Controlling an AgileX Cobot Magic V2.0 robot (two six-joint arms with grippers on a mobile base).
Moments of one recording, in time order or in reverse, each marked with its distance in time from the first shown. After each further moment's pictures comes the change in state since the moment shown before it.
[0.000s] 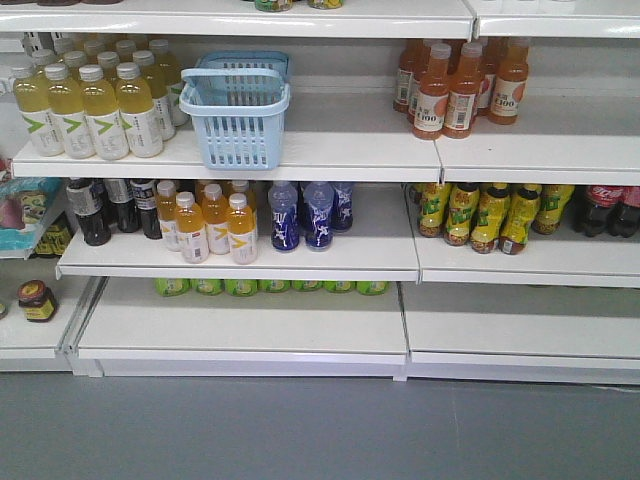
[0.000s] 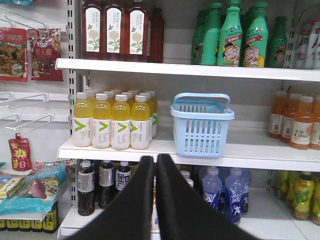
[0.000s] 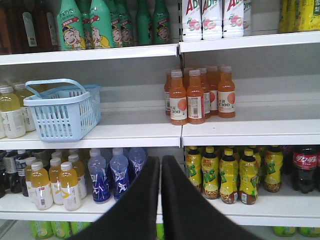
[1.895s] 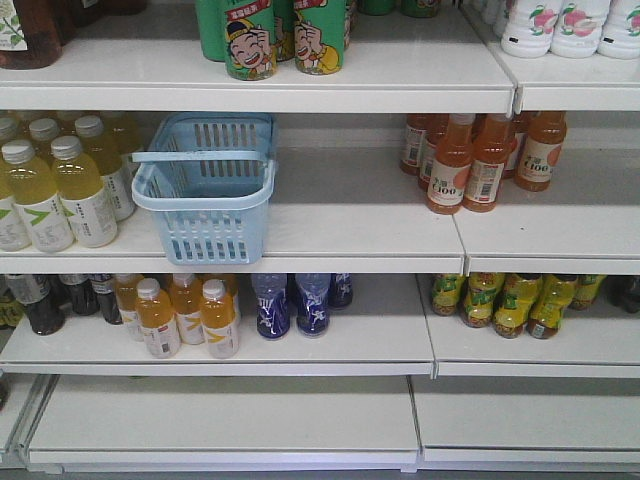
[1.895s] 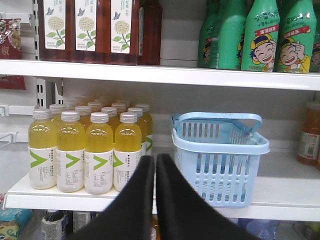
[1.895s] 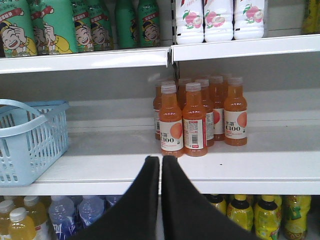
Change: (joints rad) left arm 0.000 0.000 0.000 0.000 0.000 0.000; right arm 0.000 0.000 0.000 0.000 0.000 0.000
